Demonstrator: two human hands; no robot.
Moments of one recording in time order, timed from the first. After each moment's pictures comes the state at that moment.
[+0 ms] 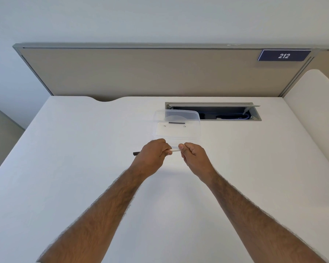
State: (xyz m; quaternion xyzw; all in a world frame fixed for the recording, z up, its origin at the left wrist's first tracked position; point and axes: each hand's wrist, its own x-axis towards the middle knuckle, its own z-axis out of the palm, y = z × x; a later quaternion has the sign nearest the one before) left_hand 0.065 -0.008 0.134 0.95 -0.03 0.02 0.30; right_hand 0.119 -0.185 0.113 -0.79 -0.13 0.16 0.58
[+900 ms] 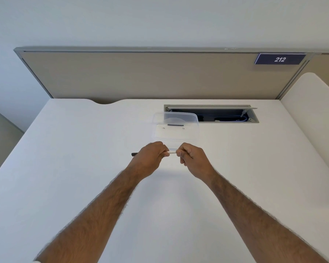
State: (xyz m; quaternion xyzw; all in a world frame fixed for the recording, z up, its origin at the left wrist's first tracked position) left_hand 0.063 0.001 0.128 0.96 -0.04 0.02 0.29; right_hand 0.125 -0.191 0.111 -0.82 -0.20 0.15 0.51
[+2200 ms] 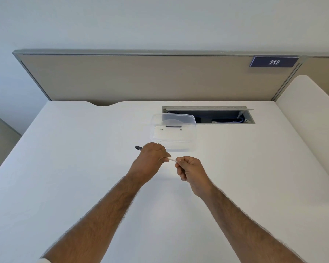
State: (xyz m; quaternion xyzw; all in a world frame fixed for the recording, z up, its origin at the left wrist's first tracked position) left_hand 0.057 -0.005 0.112 0.96 -0.10 0.13 0.24; right_hand 0.090 -0.190 0.102 -0.68 0.03 0.28 0.68
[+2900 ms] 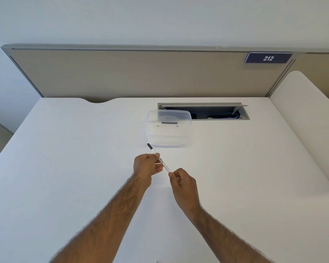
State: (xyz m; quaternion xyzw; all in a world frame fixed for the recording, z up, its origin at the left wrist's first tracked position) left_hand 0.052 -0.035 0.084 0.55 0.41 0.01 0.73; right_hand 0.025 -0.192 0.060 -0.86 -0.06 0.07 0.51
